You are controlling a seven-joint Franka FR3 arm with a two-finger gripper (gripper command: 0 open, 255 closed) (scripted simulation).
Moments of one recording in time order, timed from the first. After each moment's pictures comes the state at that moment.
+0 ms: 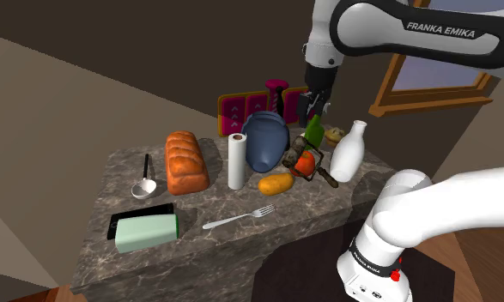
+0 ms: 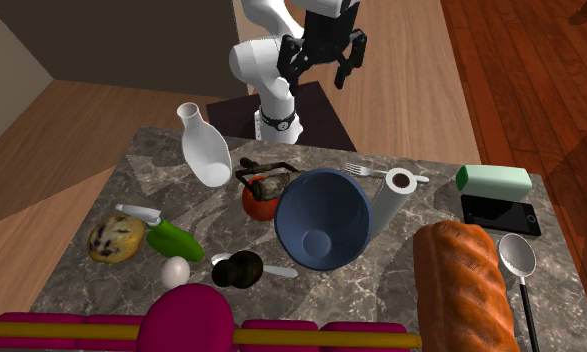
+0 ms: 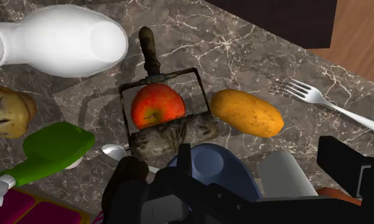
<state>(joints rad) 0.01 -0.82 0.06 -2.32 -0.07 1.52 0.02</state>
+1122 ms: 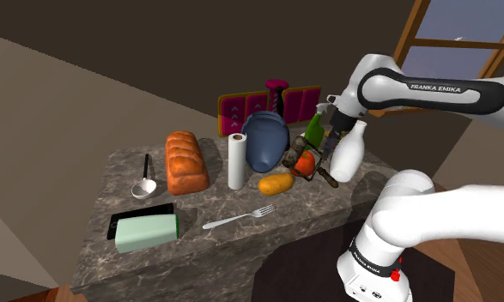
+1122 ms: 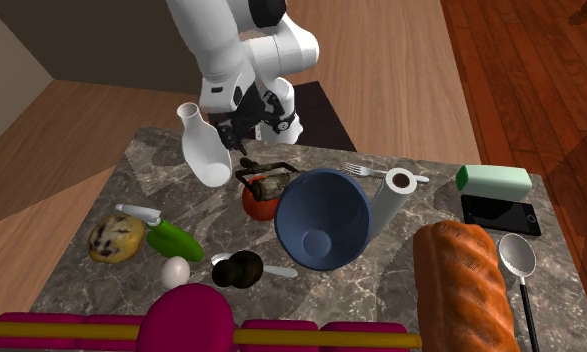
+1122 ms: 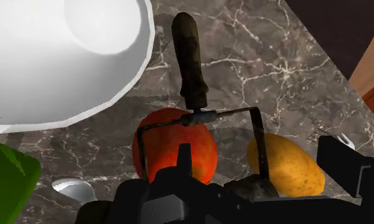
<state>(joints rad) -0.01 -1.04 -0.49 -2.78 -0.20 1.87 -0.54</state>
